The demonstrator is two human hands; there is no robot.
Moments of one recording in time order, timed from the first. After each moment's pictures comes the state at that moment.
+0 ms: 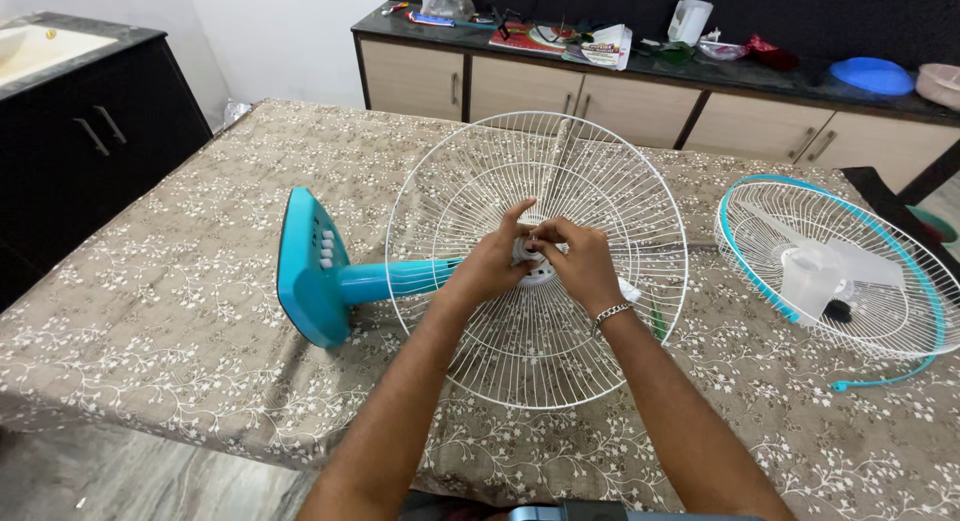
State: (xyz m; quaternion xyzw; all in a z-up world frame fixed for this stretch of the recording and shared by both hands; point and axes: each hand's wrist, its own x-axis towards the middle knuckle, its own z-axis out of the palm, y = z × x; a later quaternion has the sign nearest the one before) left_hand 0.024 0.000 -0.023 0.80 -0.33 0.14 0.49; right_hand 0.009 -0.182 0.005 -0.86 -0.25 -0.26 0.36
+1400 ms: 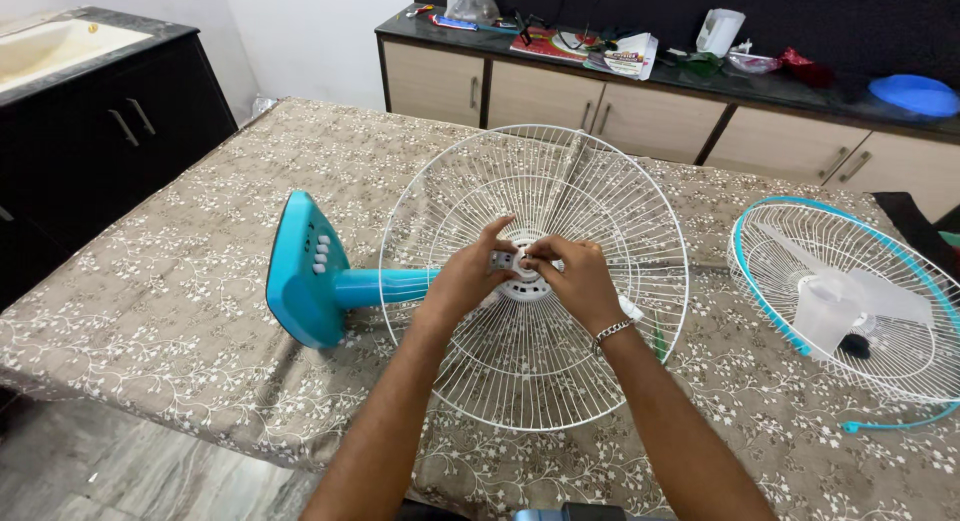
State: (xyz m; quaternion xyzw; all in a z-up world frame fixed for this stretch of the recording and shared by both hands) left_hand 0.006 0.014 -0.014 0.86 -0.21 0.17 0.43; right_hand 0.017 -0.190 0.004 -0.86 -0.29 -0.23 0.34
